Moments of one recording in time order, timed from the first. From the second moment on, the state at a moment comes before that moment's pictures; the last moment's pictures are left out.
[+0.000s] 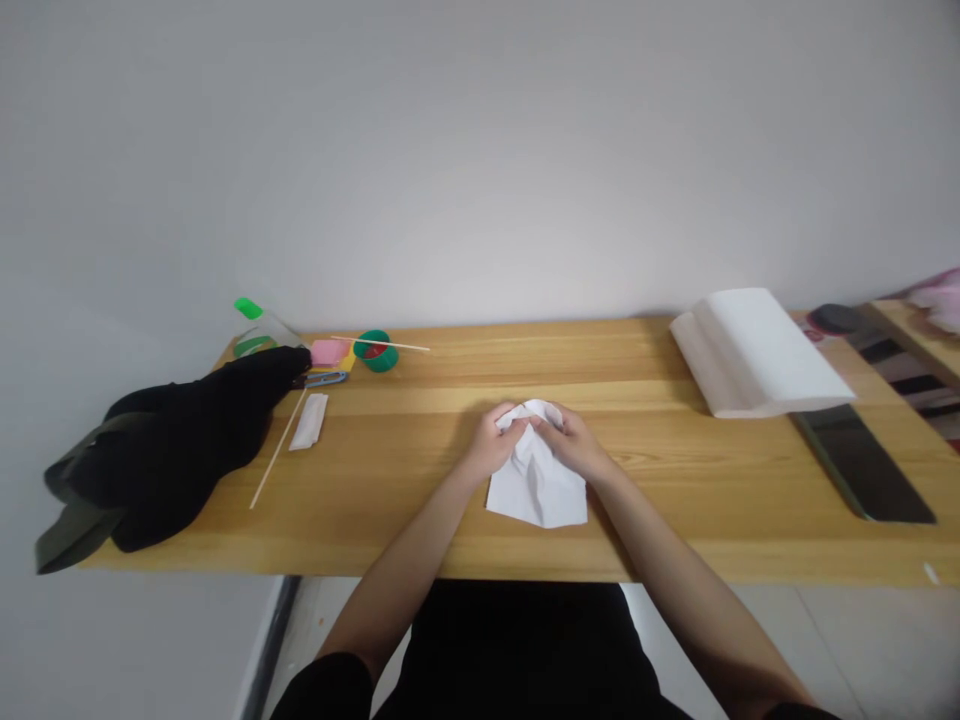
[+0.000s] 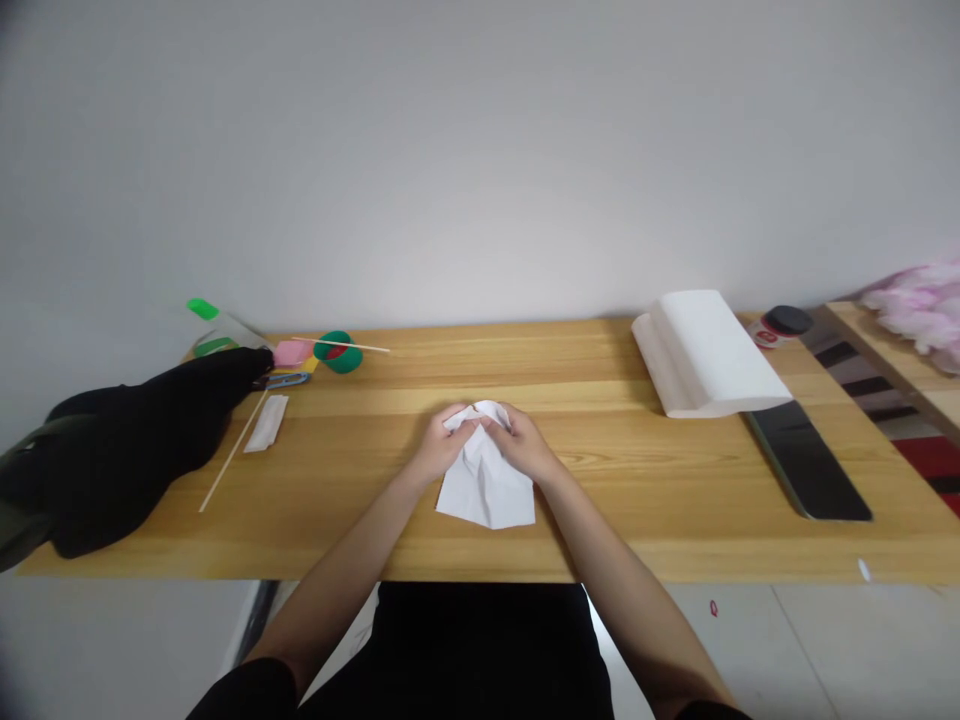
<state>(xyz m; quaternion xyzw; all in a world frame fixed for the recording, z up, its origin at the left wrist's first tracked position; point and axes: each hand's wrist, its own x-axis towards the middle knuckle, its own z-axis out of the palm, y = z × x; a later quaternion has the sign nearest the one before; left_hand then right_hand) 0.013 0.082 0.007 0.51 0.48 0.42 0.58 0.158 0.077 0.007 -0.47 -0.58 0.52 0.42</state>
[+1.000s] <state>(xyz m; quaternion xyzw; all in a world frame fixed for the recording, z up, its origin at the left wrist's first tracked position) 0.011 0.086 0.003 0.51 0.52 0.43 0.53 0.154 0.078 0.004 -0.49 -0.61 0.45 0.43</state>
